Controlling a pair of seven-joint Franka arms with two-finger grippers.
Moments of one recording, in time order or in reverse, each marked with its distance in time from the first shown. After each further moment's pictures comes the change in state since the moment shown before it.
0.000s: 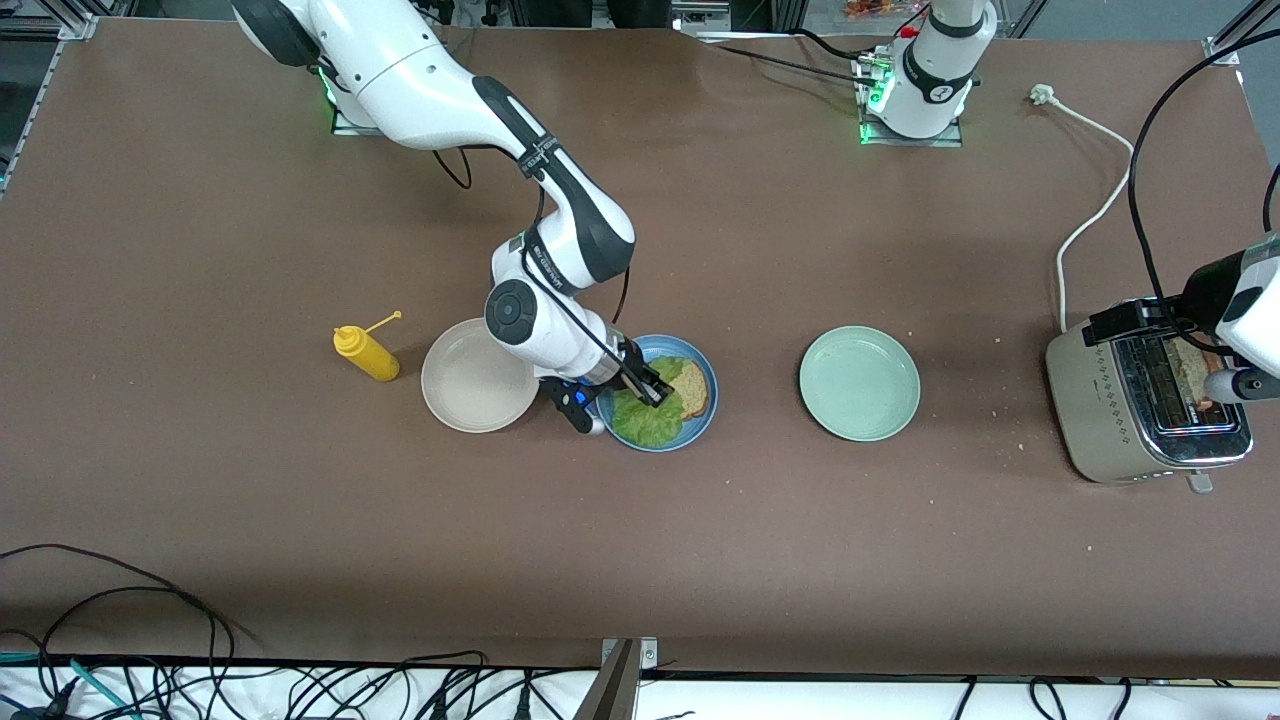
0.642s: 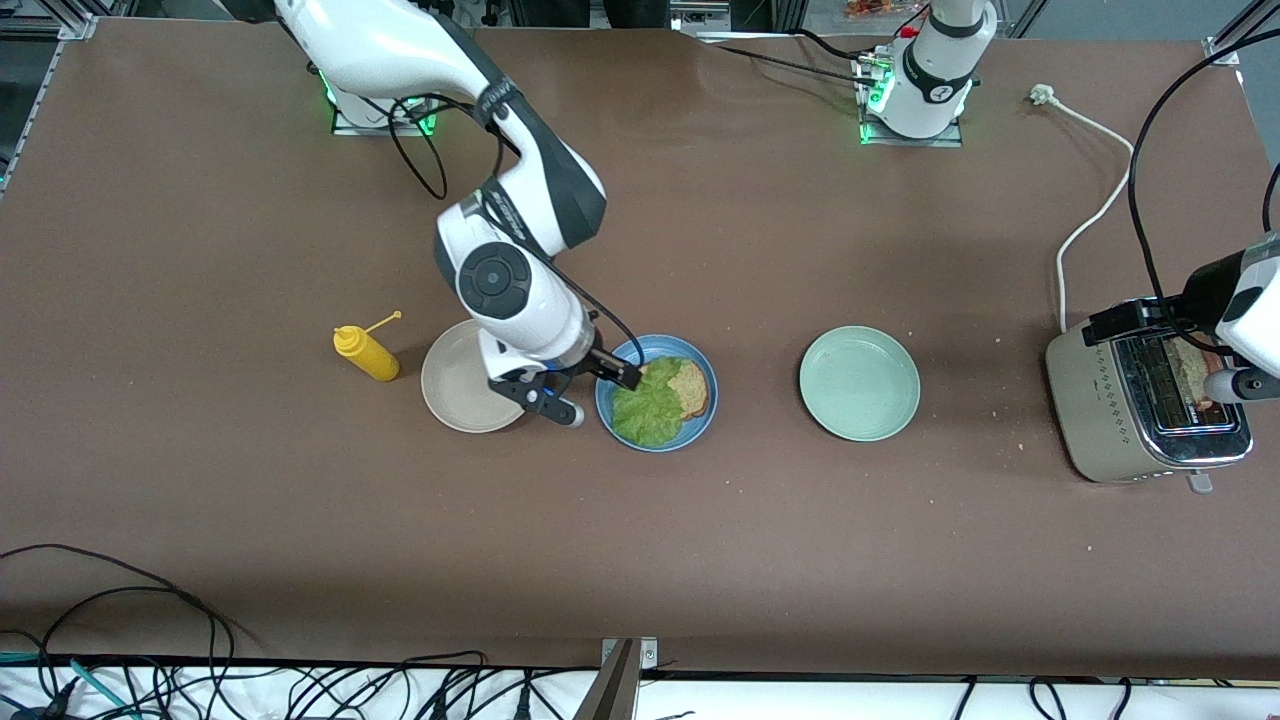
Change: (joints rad) left arm 0.000 0.000 0.000 0.000 0.000 0.000 0.000; right arm -0.019 -0.168 -0.078 0.046 -0.318 -0.419 -0.207
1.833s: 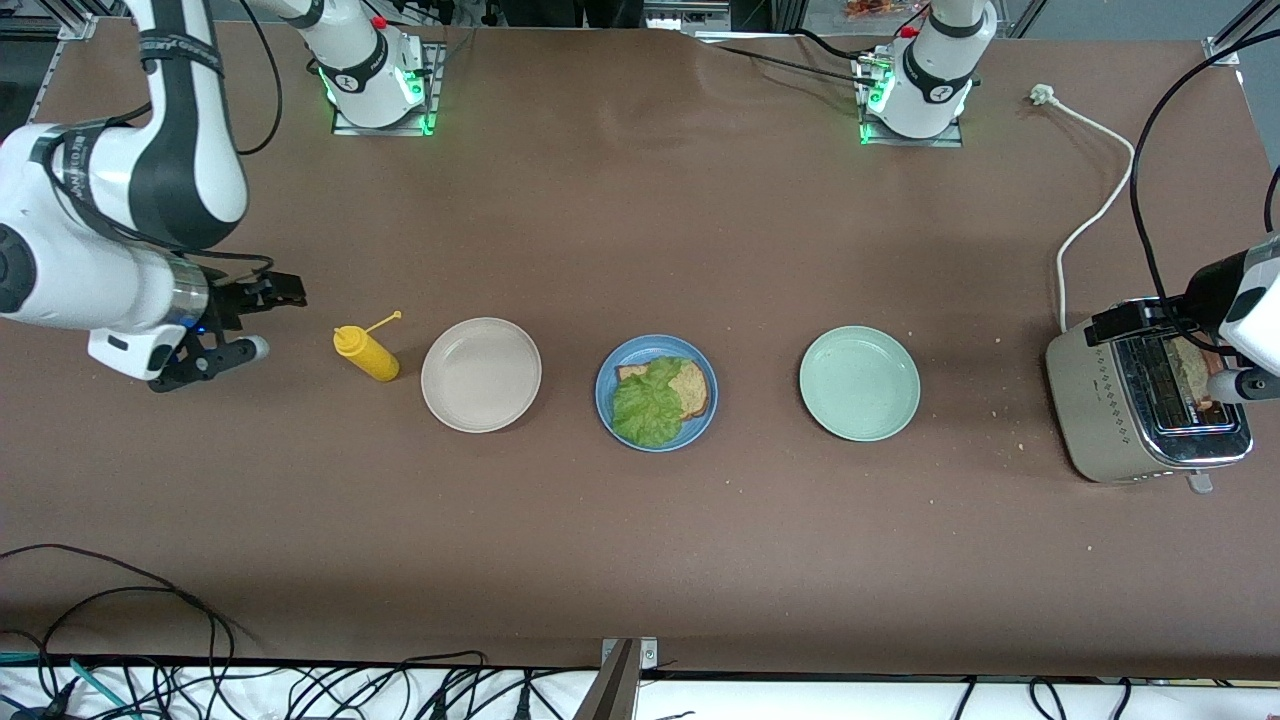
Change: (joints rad) left arm 0.002 0.000 0.002 0.000 0.000 -0.001 0.000; right arm -0.022 -0.421 -0.594 -0.497 -0.016 -0.278 -1.378
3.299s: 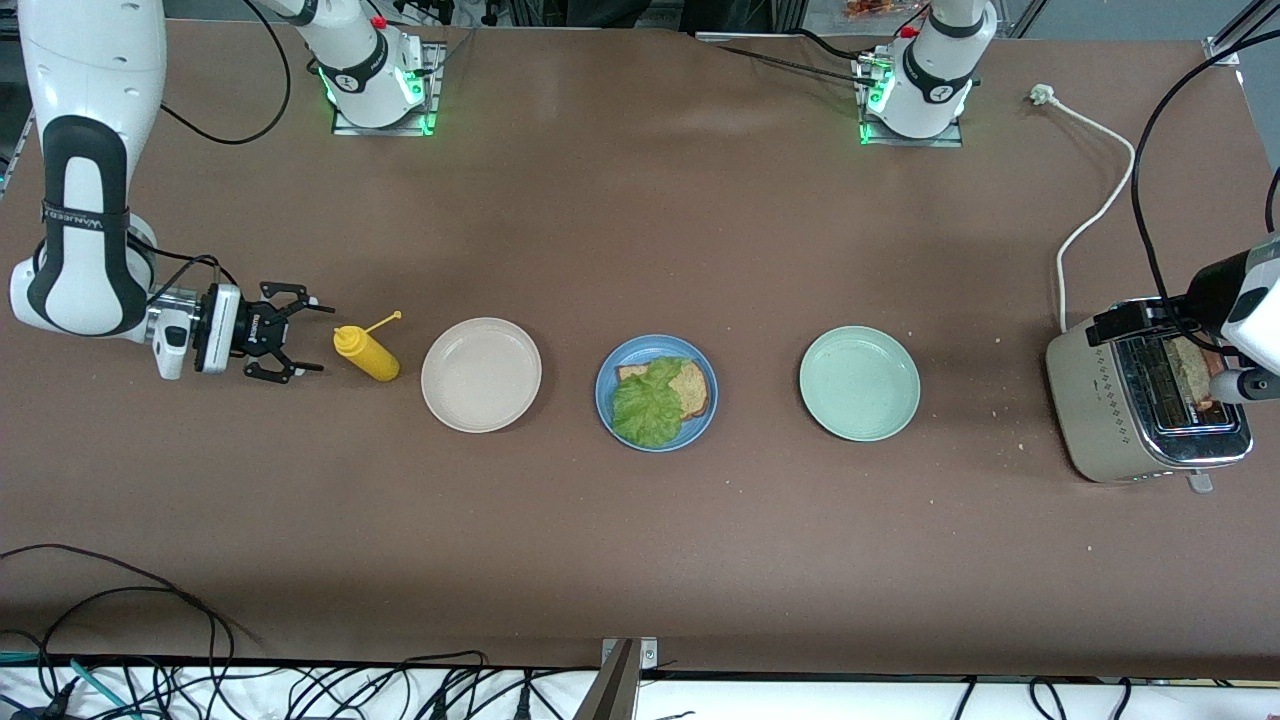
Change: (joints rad) left arm 0.001 0.000 0.002 0.000 0.000 0.000 0.000; right arm -0.214 0.316 -0.102 -0.250 1.019 -0.053 -1.731
